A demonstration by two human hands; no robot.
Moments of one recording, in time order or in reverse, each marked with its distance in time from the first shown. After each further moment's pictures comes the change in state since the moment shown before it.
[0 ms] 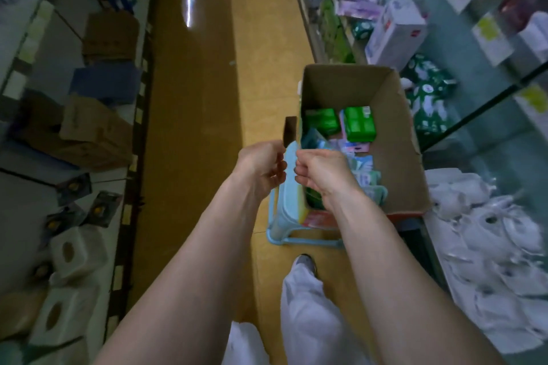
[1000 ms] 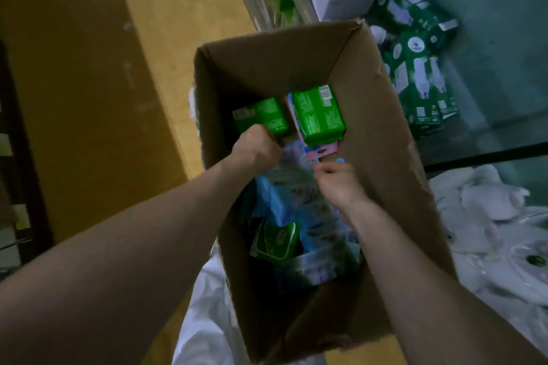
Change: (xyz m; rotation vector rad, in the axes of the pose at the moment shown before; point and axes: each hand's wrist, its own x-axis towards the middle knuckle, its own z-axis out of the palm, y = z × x) left_hand 0.287 0.002 0.180 1.267 -0.144 0.236; right_hand 0.283 0.066 -0.122 -0.375 0.302 0.152
